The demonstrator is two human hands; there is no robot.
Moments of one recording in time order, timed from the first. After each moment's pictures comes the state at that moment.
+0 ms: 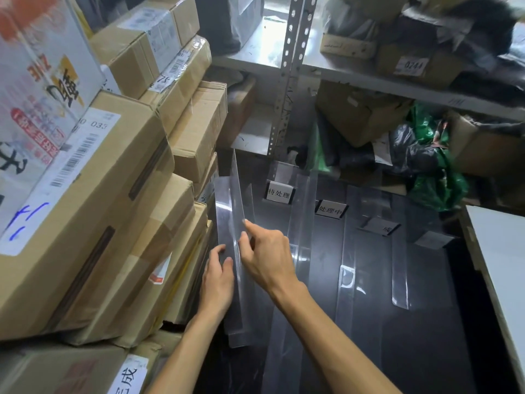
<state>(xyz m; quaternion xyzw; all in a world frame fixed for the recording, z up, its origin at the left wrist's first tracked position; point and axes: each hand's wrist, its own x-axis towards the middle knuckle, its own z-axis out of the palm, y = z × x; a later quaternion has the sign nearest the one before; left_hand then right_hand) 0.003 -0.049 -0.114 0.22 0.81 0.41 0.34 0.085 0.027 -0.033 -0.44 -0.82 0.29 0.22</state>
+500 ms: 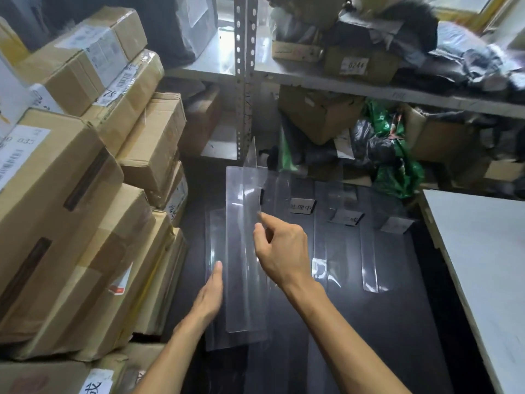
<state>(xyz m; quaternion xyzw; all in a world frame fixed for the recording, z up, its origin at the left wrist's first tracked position) 0.029 -0.041 -0.167 0.17 0.76 0.32 0.54 0.163 0.045 0.003 -0.49 -0.76 0.27 0.32</state>
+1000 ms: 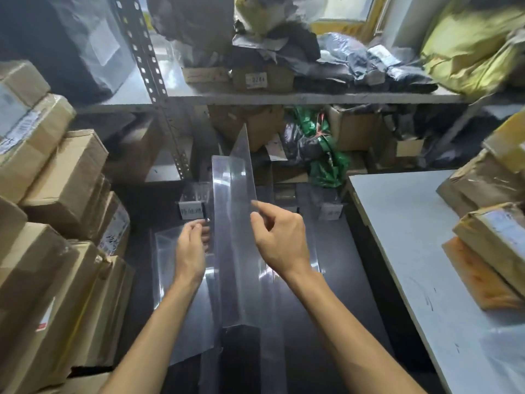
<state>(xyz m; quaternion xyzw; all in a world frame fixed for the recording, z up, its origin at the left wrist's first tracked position) 0.130 0.045 -0.017 0.30 0.71 0.53 0.36 0.292 0.063 0.055 -0.52 -0.69 0.28 0.42</state>
